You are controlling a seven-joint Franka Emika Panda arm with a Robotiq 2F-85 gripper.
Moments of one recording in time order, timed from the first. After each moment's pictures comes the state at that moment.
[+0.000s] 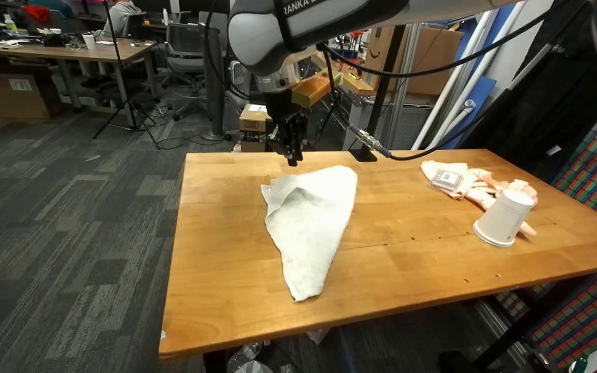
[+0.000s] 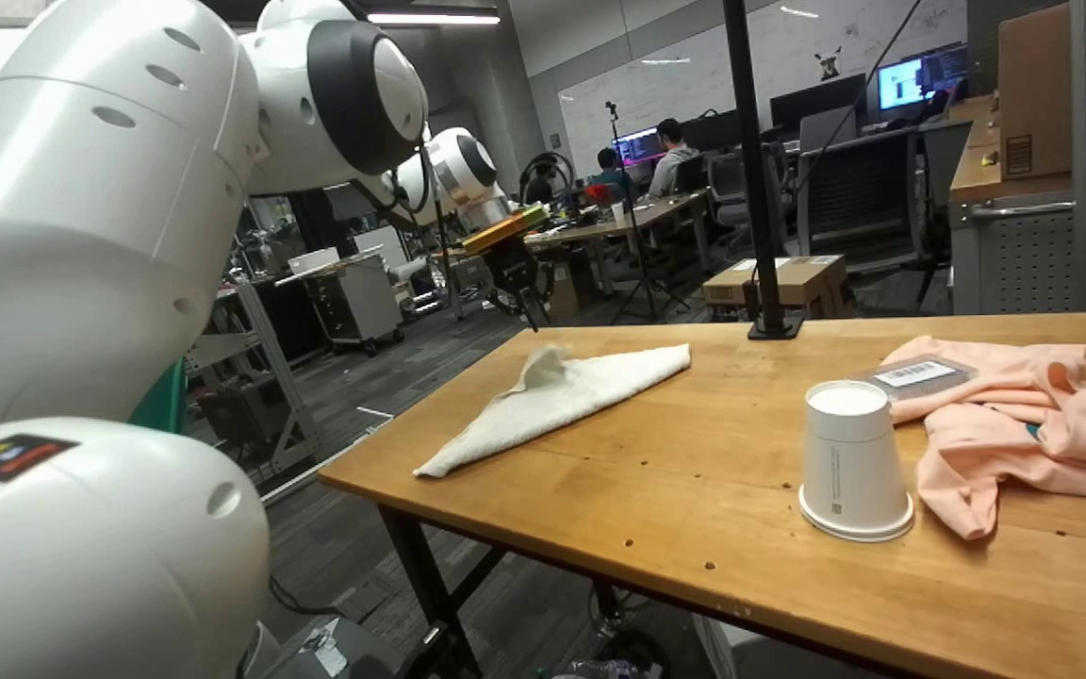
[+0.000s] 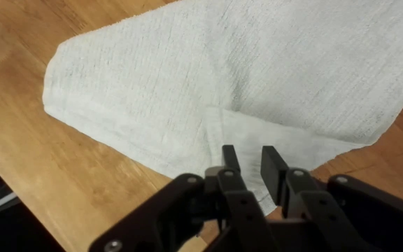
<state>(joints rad) 0.38 0.76 0.17 -1.17 -0.38 1.75 -0.22</state>
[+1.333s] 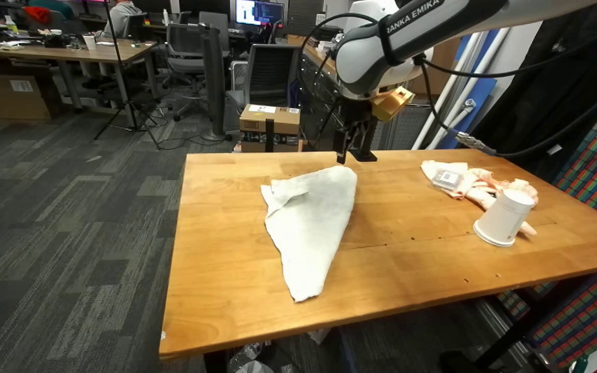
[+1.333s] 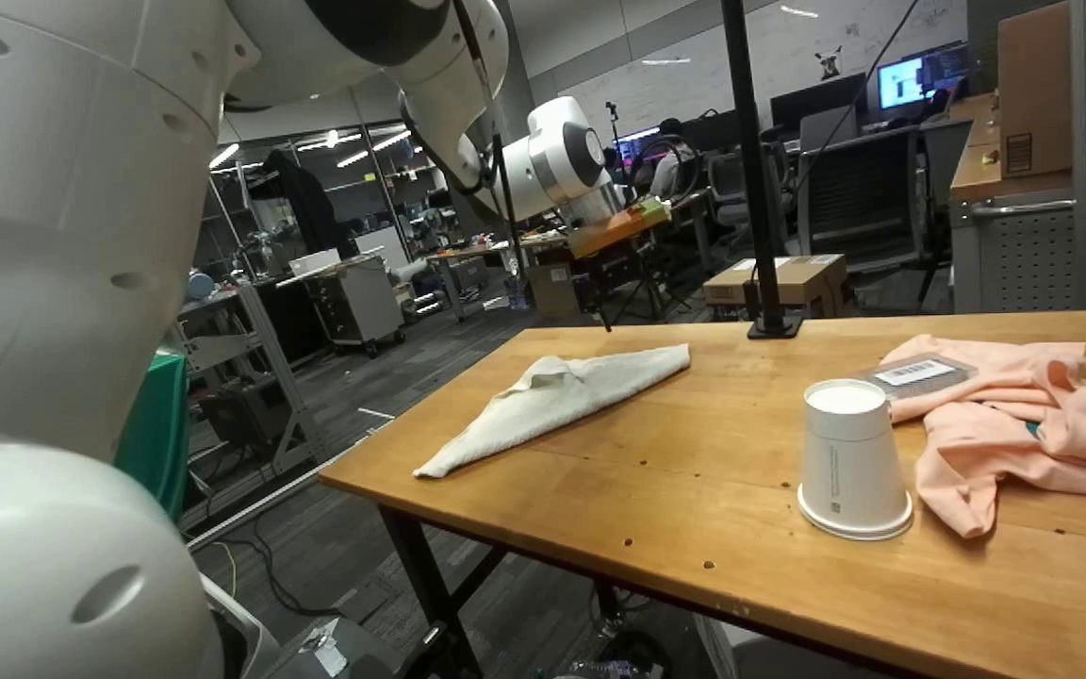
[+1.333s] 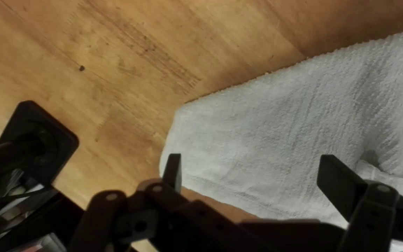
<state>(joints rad) 0.08 0.56 0.16 -1.58 -0.30 2.20 -0.38</state>
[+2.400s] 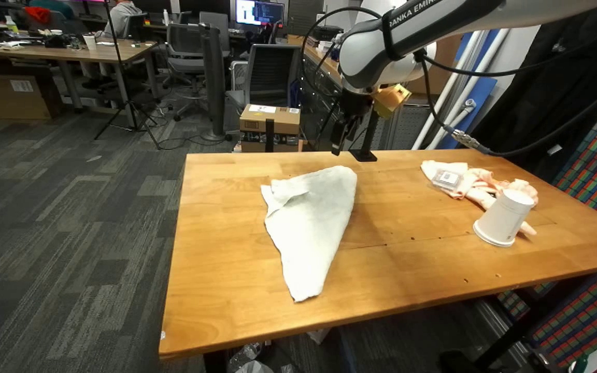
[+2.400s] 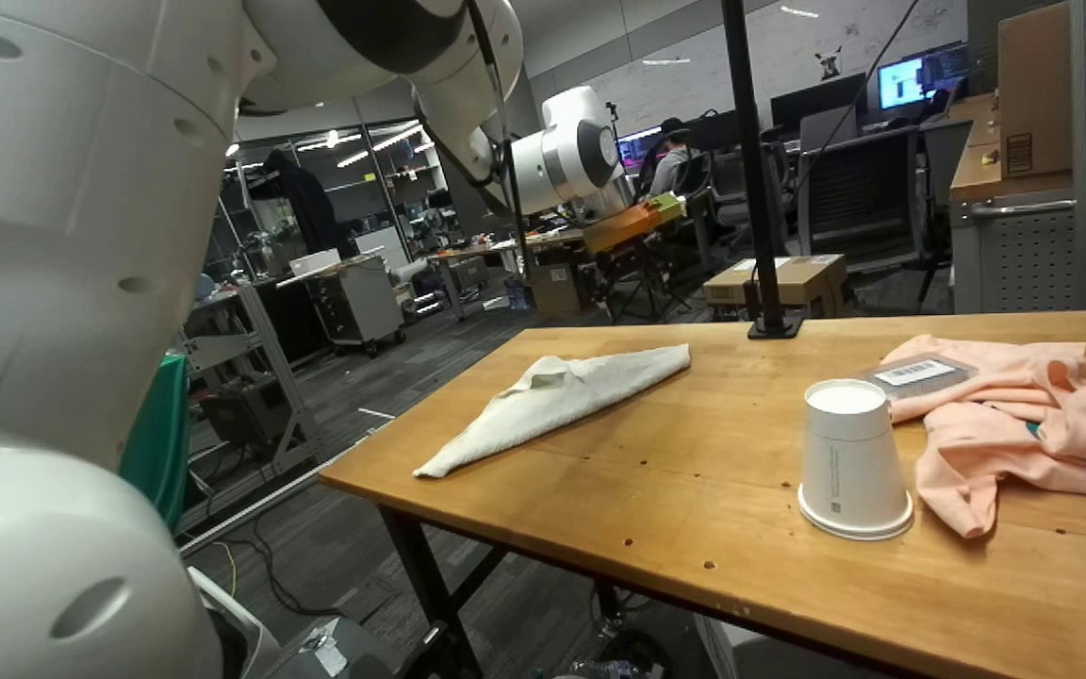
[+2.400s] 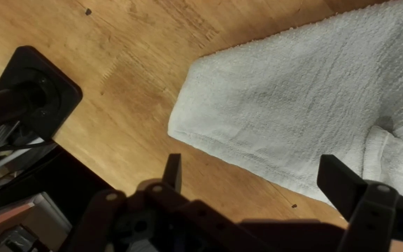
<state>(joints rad) 0.06 0.60 0.17 -1.52 -0.22 2.28 -0.51</state>
